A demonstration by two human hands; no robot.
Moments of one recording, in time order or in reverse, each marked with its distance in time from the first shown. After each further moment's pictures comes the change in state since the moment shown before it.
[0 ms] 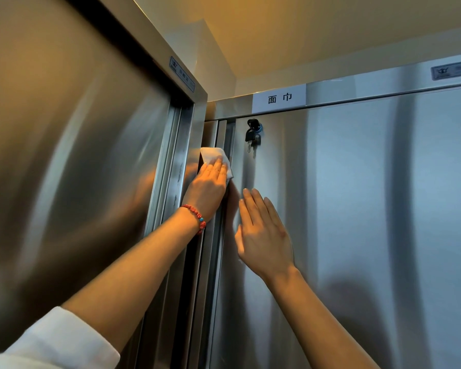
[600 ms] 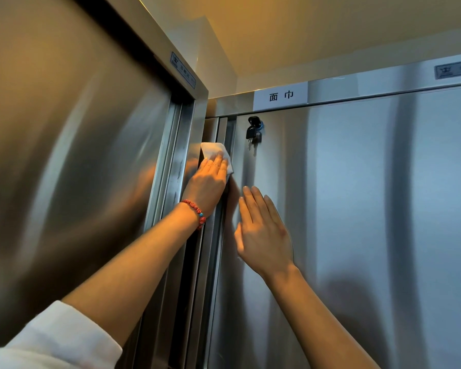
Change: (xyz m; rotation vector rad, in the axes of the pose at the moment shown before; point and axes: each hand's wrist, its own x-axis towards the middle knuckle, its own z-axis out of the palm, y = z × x) left_hand 0.004 -0.001 -0.002 0.011 -0.006 0.002; right_hand 0.000 0.001 0.001 -0.006 0.018 -0.006
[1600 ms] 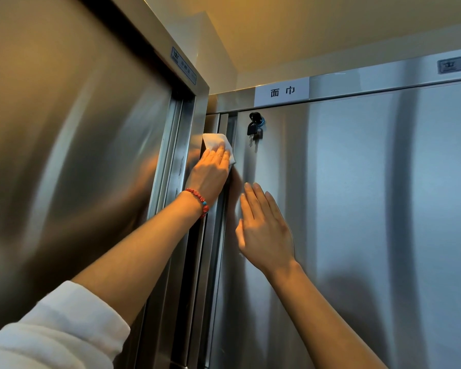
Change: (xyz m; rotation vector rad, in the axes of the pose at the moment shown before) left_hand 0.012 -0.005 -0.006 -0.018 -0.001 -0.003; right_hand 0.000 -0.002 -0.003 -0.018 0.003 0.004
